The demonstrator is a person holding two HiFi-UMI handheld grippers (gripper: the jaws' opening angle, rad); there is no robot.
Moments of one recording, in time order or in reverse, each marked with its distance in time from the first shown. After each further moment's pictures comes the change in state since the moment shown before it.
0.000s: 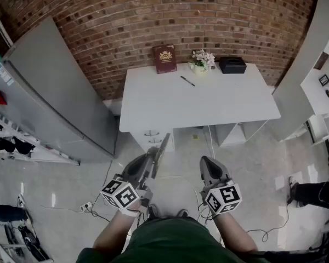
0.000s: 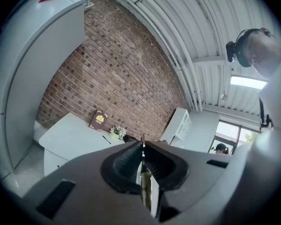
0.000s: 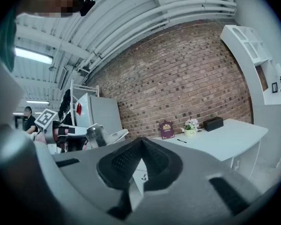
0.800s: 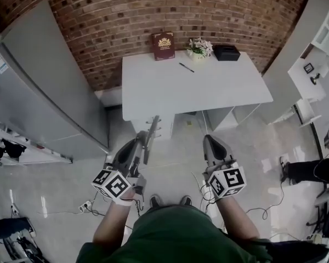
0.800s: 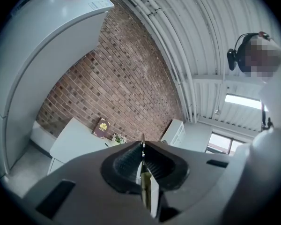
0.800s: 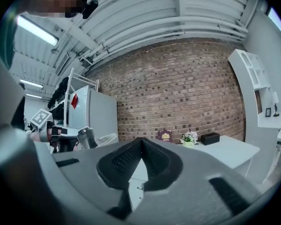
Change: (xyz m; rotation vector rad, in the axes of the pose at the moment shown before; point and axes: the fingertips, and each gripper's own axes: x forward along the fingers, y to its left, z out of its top) left arm -0.085 0.096 0.077 -0.050 -0.069 -0.054; right arm 0.052 0.105 0.028 -0.151 -0.065 -0.114
